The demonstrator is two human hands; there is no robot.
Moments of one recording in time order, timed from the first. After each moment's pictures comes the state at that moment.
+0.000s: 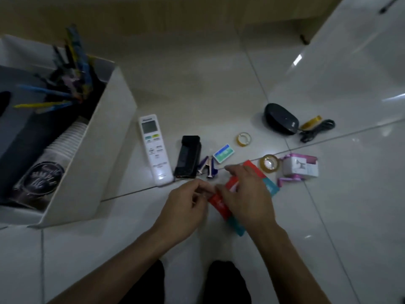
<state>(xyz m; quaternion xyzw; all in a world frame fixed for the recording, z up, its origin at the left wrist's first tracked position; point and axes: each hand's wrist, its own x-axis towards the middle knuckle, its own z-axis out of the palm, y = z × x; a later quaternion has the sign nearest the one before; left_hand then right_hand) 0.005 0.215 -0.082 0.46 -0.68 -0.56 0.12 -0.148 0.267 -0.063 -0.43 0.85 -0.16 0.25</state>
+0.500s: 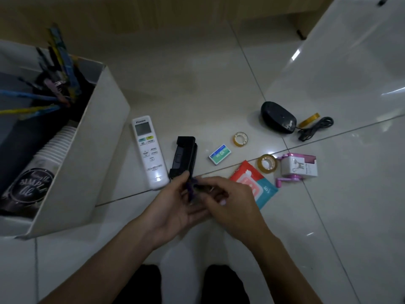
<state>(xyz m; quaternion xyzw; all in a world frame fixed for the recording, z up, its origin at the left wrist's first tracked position) 0.001 0.194 -0.073 0.46 -0.07 -0.88 0.11 -0.137 0.272 -0.062 -0.47 0.75 -0.29 0.37</state>
